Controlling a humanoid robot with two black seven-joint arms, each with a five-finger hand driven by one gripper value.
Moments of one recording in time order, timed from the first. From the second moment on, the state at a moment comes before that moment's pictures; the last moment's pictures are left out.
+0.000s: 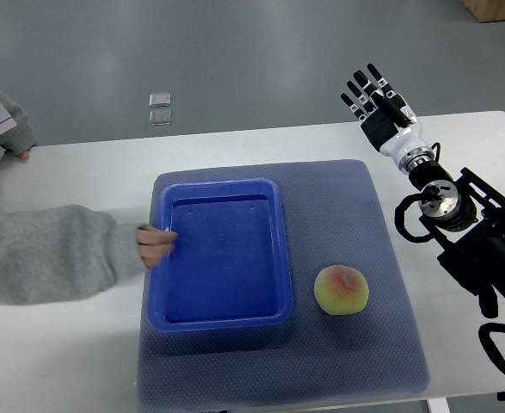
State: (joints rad) left arm -0.04 0.00 -0.06 -0.25 0.01 -0.02 0.15; right arm 0.71 -0.08 1.07 0.63 -0.10 0.25 0.23
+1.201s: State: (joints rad) left arm -0.05 0.00 -0.06 -0.26 0.02 -0.03 0.15; right arm 1.49 -0.54 -0.15 1.06 -1.01 0.60 0.06
